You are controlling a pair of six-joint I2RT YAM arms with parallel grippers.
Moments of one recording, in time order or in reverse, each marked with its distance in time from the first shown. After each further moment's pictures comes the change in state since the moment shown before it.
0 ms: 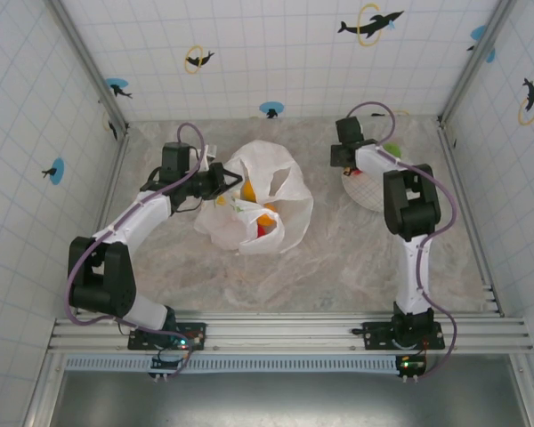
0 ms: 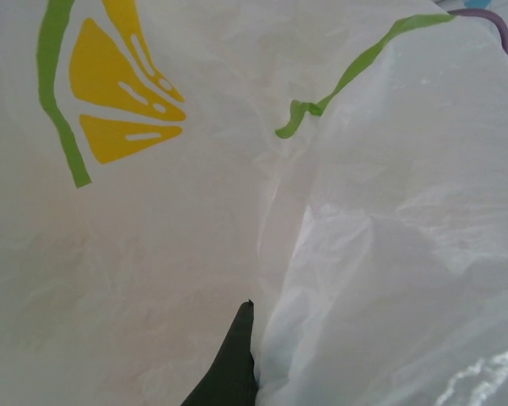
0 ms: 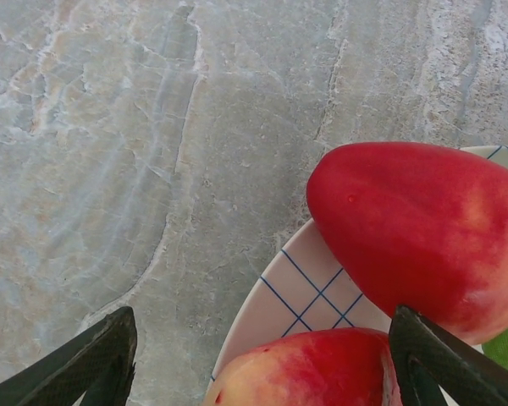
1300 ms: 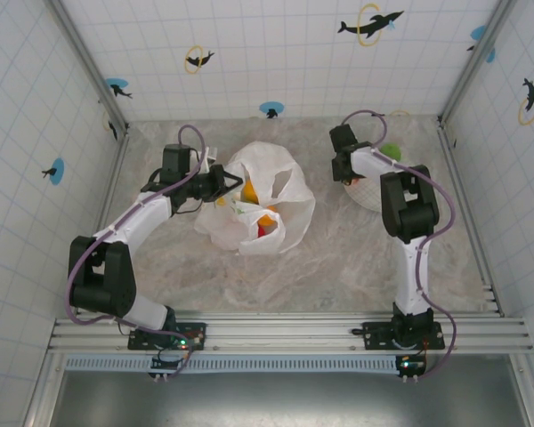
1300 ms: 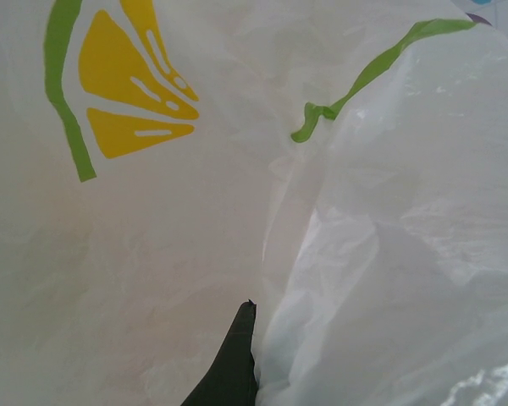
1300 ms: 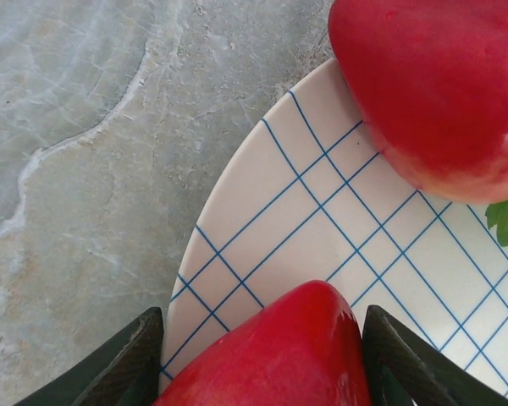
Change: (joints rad) left arm 0.000 0.002 -0.014 0.000 0.011 0.000; right arm 0.034 -0.030 -0.042 -0.171 0.040 -0.043
